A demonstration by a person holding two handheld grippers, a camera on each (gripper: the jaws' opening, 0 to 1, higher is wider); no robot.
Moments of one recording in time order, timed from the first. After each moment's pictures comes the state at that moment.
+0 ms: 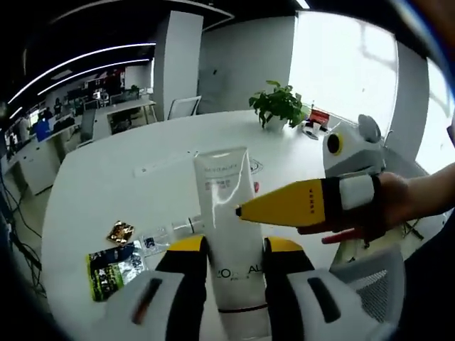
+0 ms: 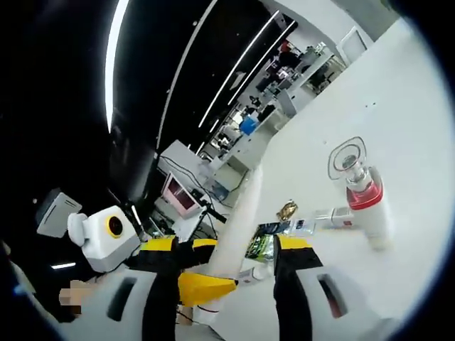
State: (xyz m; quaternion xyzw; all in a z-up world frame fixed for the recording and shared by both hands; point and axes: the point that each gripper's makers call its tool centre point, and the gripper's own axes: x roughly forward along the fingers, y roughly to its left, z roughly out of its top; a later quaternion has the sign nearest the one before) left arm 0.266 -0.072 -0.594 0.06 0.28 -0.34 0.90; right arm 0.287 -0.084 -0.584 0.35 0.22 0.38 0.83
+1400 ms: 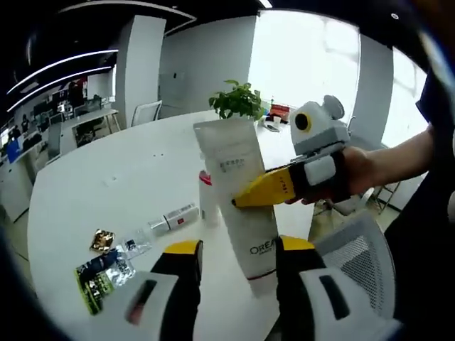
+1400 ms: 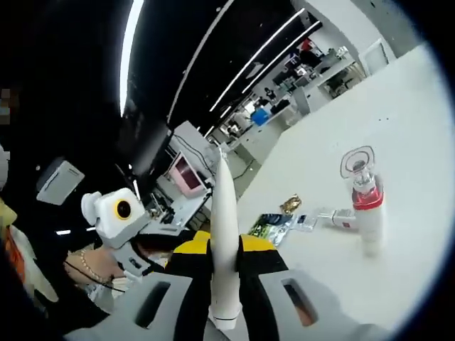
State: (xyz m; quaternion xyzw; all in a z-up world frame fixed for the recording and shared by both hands) left arm 0.238 -0.051 -0.595 0.07 0.26 -0.46 0.84; right arm 0.251 -0.082 -0.570 0.23 0.20 0.46 0.84
